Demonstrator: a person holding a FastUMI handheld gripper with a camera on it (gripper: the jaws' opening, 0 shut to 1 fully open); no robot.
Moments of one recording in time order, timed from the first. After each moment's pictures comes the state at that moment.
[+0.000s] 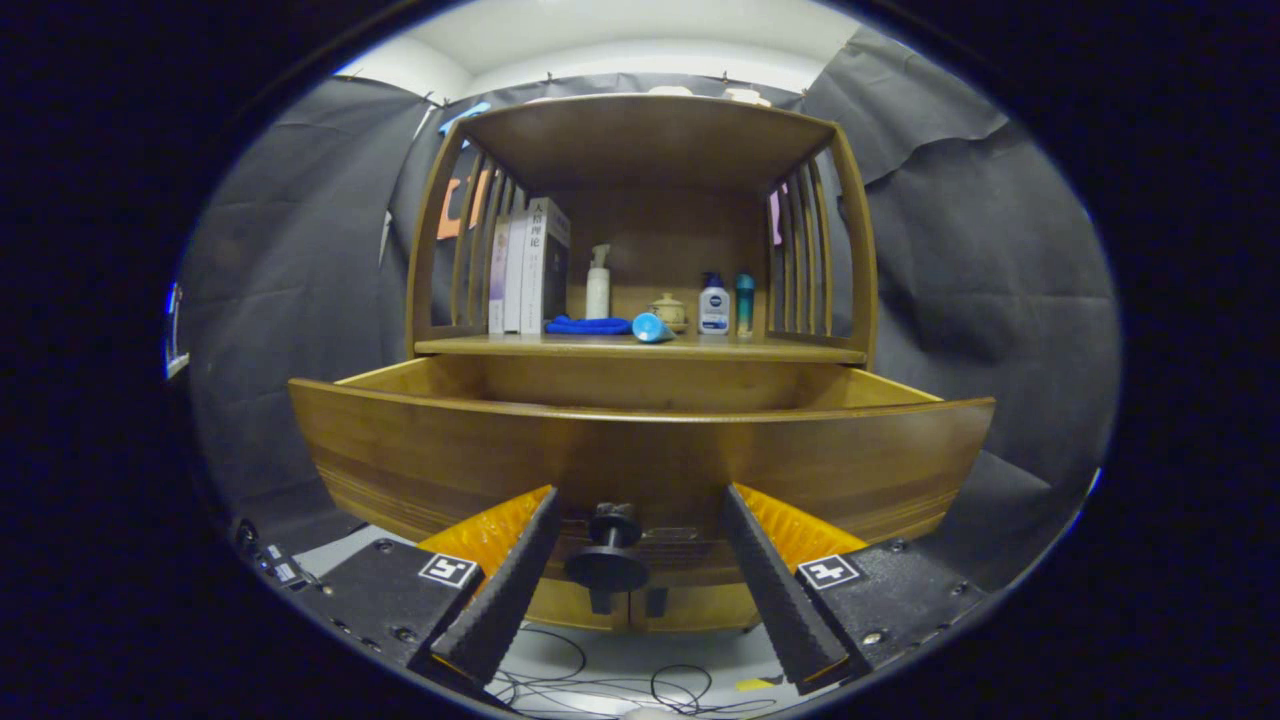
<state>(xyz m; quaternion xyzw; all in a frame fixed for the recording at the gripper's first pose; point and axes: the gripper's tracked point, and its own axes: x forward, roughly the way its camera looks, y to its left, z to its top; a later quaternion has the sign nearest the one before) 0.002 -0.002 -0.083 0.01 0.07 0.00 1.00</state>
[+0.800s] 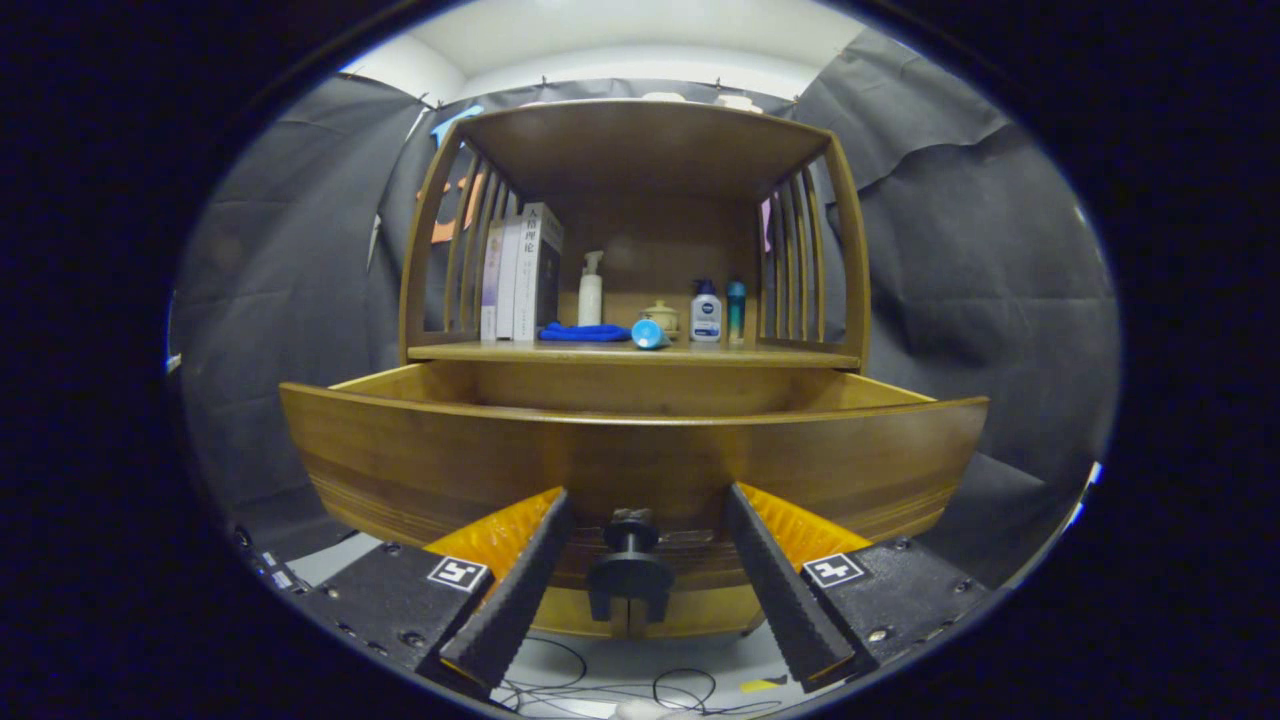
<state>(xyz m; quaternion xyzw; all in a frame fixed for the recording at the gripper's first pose) 0.002 0.010 -0.081 0.01 0.06 -0.02 1.00</state>
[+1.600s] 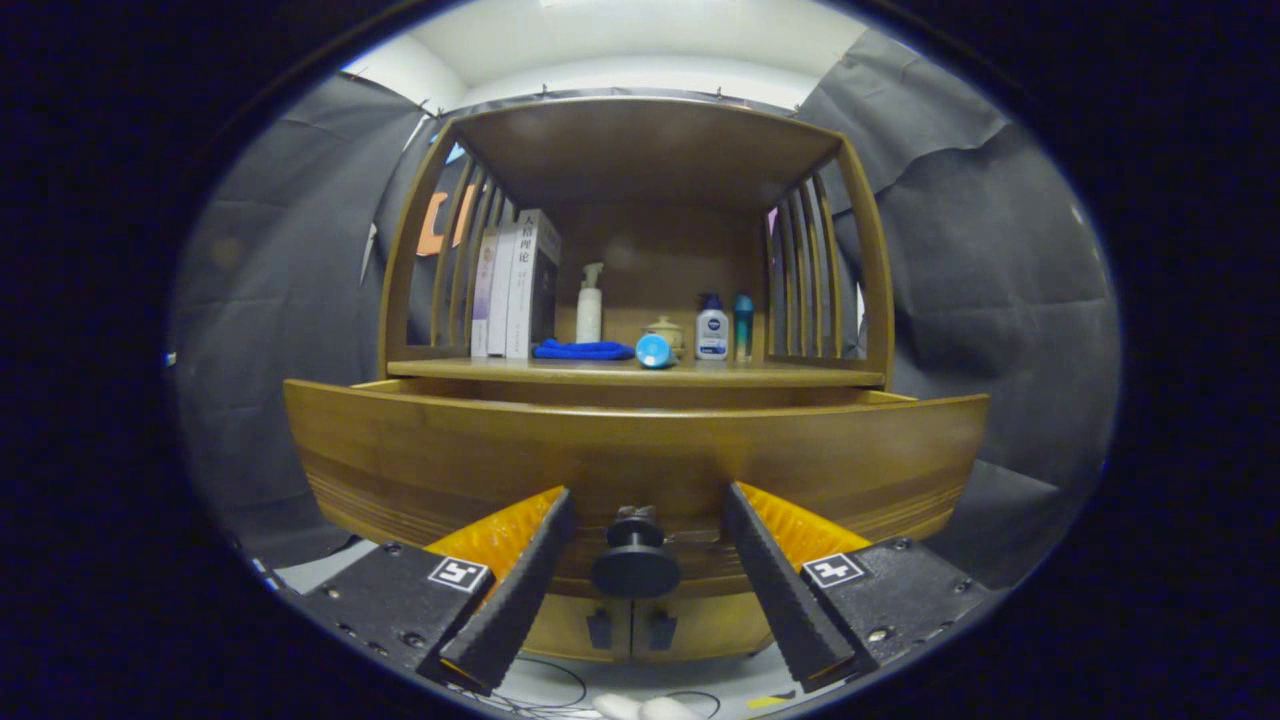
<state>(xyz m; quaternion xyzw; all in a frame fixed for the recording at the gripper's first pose) 0.057 0.013 -0.076 0.00 0.03 -0.02 1.00</state>
